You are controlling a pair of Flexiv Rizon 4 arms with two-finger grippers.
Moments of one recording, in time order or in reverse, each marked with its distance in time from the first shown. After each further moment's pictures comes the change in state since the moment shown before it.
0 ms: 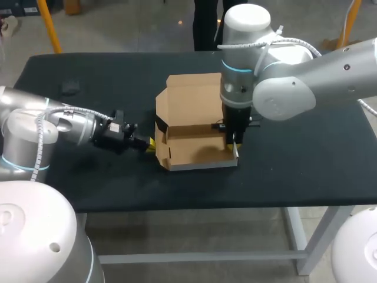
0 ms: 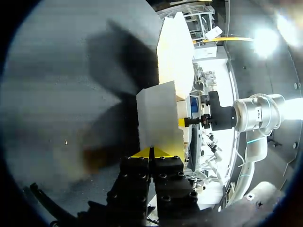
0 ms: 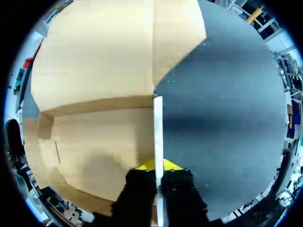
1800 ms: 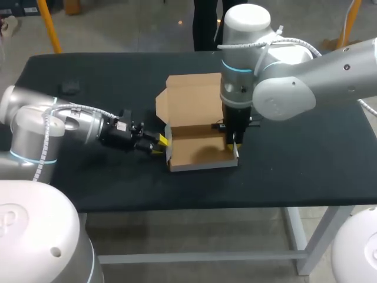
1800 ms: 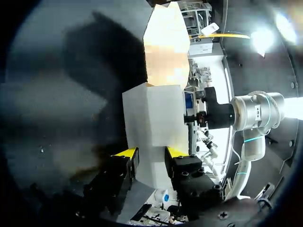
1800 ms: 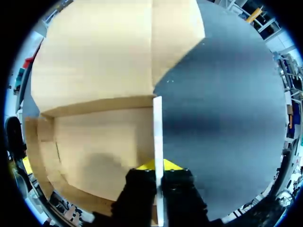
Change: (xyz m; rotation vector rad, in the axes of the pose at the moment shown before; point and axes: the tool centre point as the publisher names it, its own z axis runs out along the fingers) left arm 0.014 -0.001 0.019 -0.042 0.049 0.009; right arm 0.000 0.000 0.000 0.000 -0.001 0.000
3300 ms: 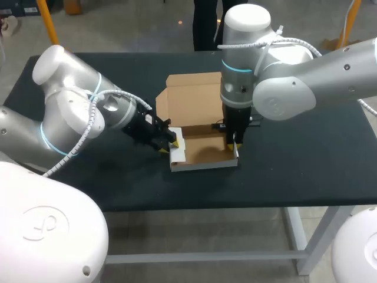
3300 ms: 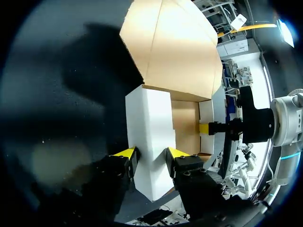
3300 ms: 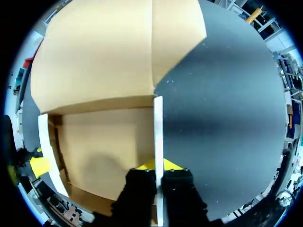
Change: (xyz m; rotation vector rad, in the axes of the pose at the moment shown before) left arm -0.002 -0.008 0.027 0.035 -0.454 -0.023; right arm 0.000 0.000 0.000 0.000 0.000 0.001
